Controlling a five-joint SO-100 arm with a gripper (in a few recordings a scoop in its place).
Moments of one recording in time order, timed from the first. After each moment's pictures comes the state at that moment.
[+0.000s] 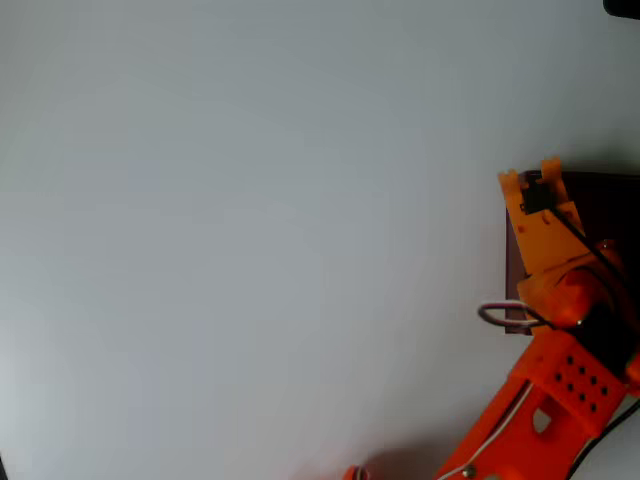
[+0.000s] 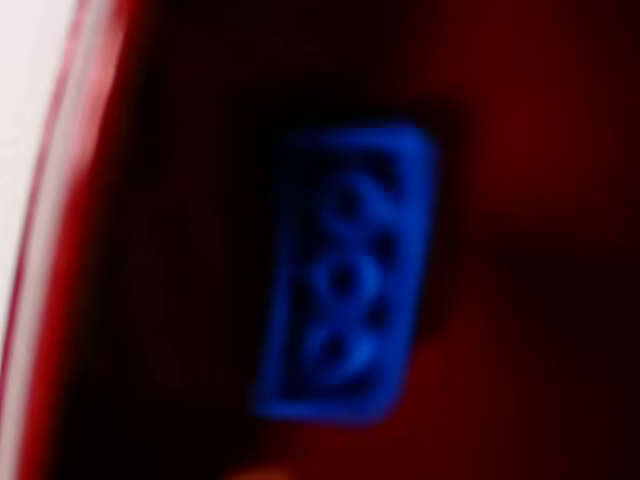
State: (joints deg) arm 39.4 91.9 100.0 61.8 25.0
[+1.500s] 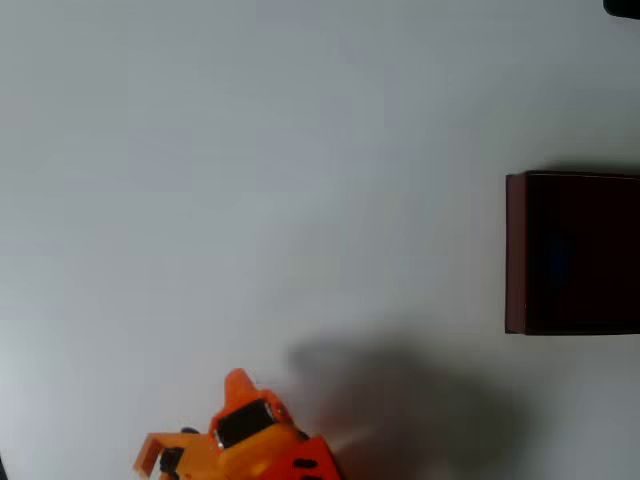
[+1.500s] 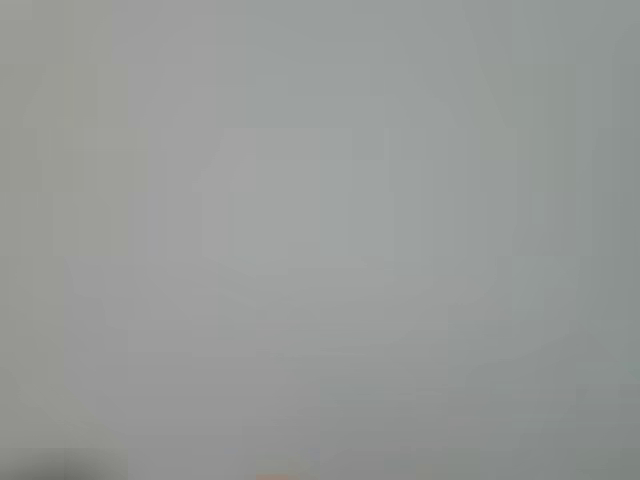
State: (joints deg) arm -30.2 191.7 169.7 76.7 -2.5
